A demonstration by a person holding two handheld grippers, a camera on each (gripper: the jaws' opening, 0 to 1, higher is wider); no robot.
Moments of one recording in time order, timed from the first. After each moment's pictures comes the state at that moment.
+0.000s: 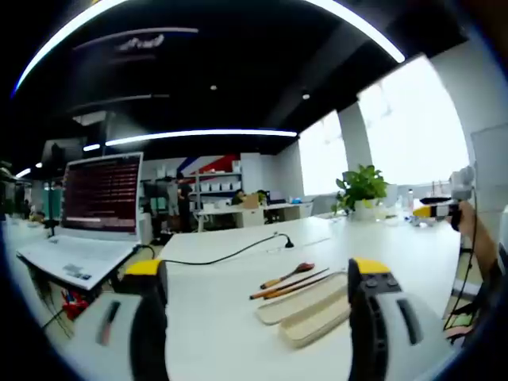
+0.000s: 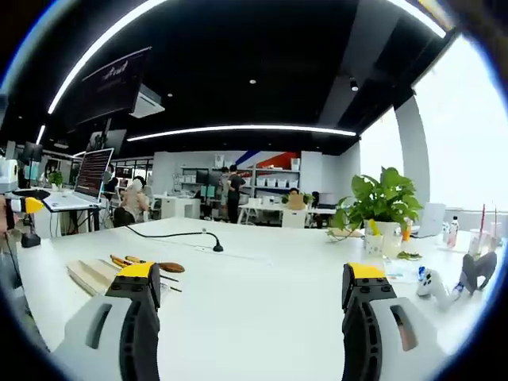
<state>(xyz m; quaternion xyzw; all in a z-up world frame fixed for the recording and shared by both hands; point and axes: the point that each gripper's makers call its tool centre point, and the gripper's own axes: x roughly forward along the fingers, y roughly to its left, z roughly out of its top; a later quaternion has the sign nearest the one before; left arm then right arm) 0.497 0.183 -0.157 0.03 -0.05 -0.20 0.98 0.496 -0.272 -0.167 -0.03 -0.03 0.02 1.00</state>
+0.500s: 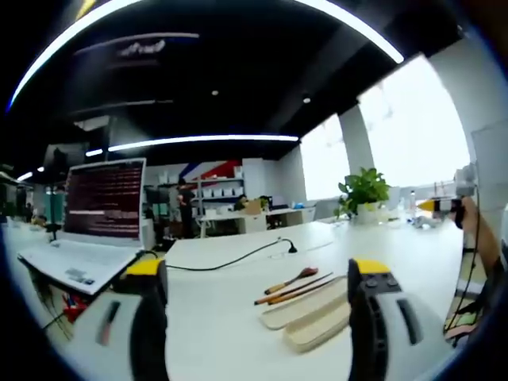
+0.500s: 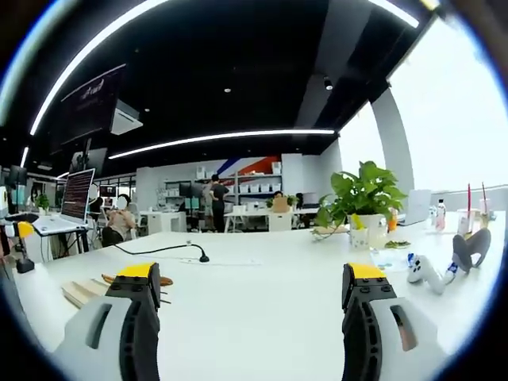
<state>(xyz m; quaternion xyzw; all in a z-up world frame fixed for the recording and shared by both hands) 0.497 0.189 -0.149 0.02 -0.07 -0.20 0.98 0.491 -0.295 -0.167 0.01 -0.03 -0.01 1.00</state>
